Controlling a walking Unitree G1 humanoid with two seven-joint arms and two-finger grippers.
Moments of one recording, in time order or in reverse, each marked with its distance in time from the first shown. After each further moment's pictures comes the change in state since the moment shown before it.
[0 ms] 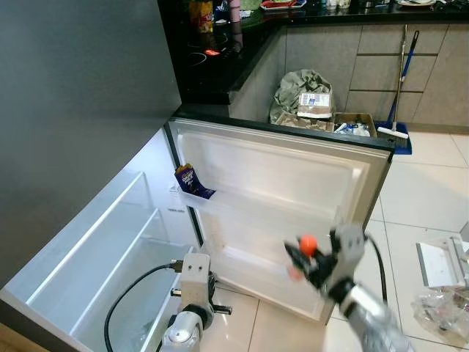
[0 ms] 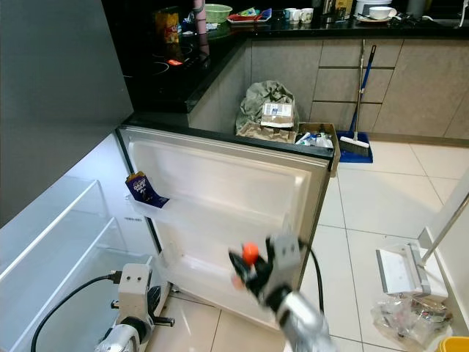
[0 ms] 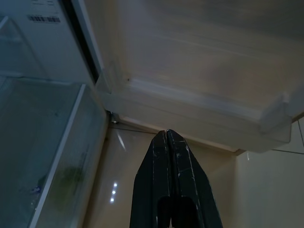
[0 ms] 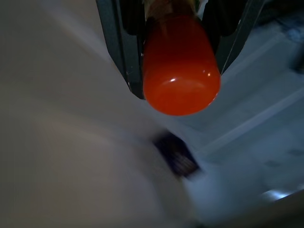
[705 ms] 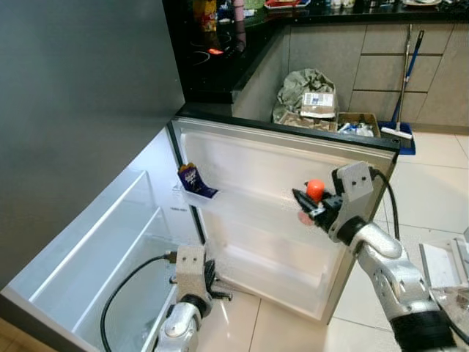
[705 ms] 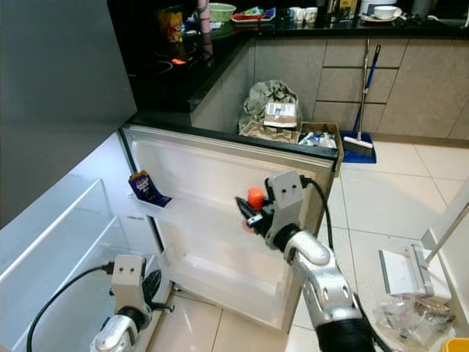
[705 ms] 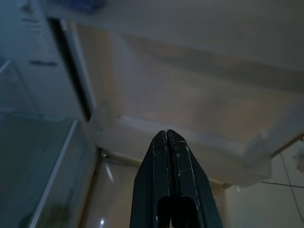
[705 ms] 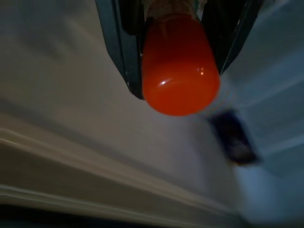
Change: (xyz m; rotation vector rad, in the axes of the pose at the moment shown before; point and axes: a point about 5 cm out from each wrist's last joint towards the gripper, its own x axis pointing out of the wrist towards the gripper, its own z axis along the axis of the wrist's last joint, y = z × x) left arm -0.001 -0.007 0.025 -0.024 -0.165 -0.070; right arm 0.029 -0.042 0.057 -0.334 0.052 -0.209
